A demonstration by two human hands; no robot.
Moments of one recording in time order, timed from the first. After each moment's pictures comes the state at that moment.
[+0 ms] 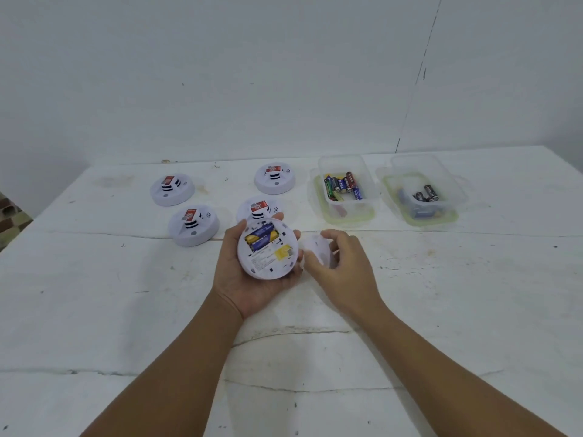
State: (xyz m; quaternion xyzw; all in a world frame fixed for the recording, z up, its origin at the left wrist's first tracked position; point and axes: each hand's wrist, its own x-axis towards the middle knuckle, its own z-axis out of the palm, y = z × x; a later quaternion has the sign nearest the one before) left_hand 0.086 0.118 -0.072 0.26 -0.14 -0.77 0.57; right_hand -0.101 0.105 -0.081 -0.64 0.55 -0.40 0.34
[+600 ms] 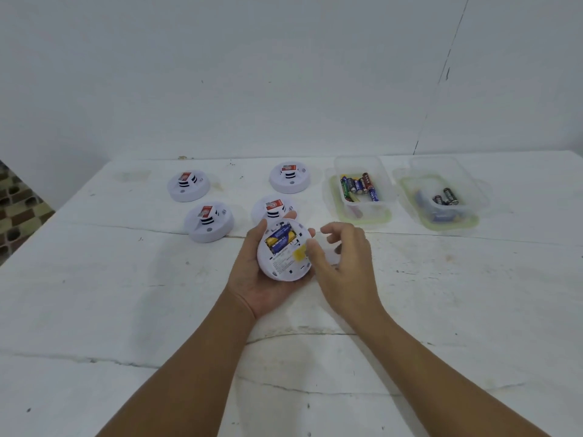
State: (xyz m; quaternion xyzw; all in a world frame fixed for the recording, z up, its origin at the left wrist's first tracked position) left_hand 0.084 0.122 -0.067 0.25 -0.15 -0.76 0.59; right_hand -0.076 0.113 -0.070 -0.66 0.51 -0.46 0.31
